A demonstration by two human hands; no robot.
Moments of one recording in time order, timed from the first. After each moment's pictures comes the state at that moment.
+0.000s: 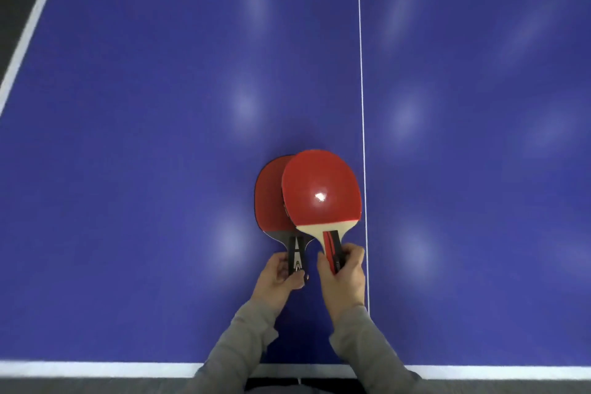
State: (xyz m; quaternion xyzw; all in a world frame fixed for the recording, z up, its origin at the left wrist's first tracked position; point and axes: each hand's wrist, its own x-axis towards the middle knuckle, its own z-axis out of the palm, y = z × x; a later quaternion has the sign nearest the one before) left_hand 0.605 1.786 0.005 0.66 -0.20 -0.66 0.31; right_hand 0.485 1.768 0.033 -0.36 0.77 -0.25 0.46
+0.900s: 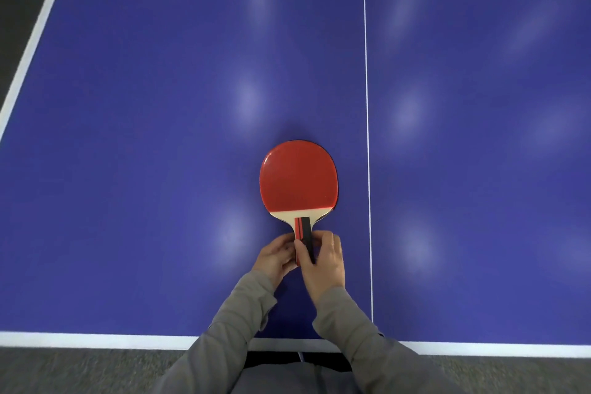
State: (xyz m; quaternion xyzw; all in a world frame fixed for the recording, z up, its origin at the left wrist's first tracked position) left_hand 0.619 1.787 -0.005 0.55 -0.08 -0.74 0.37; right_hand 0.516 1.787 0.029 -0.48 0.74 -0.16 0.44
